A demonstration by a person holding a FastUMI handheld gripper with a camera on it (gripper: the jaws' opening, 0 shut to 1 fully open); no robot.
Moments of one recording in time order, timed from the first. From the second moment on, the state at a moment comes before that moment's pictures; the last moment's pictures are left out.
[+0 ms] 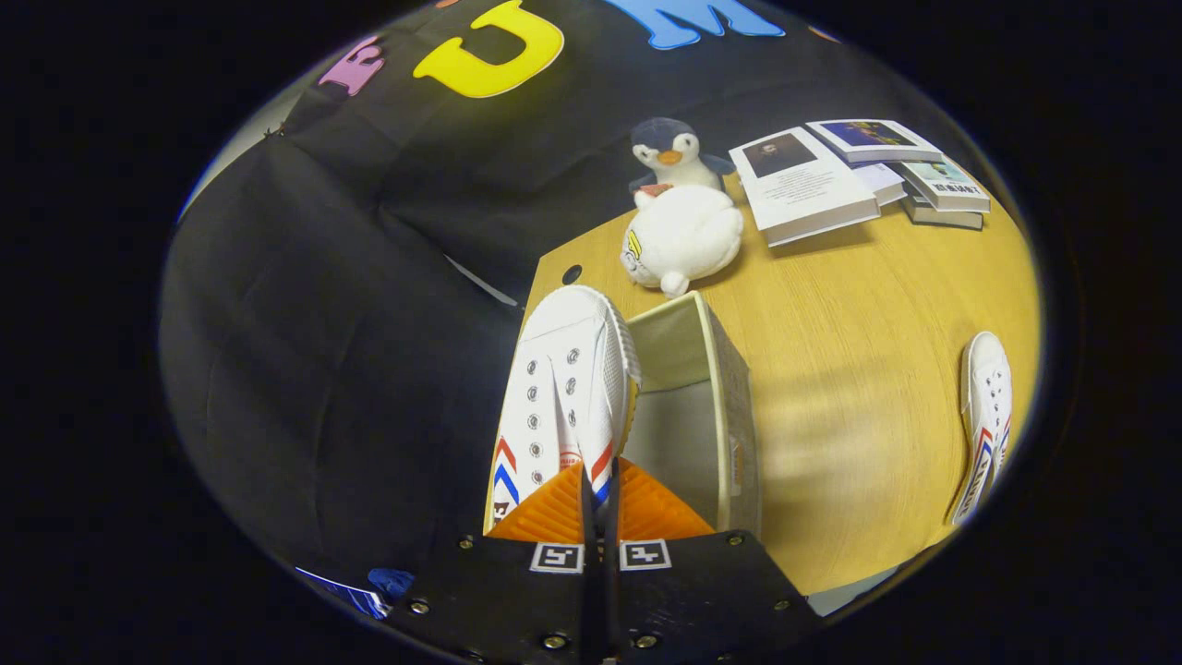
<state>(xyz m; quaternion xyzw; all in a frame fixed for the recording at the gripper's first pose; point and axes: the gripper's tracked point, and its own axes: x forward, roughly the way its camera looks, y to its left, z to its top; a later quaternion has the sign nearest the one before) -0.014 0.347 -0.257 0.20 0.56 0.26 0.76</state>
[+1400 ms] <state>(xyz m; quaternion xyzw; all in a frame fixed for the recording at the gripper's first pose) -0.046 0.398 -0.342 0.11 0.61 0.26 0.75</state>
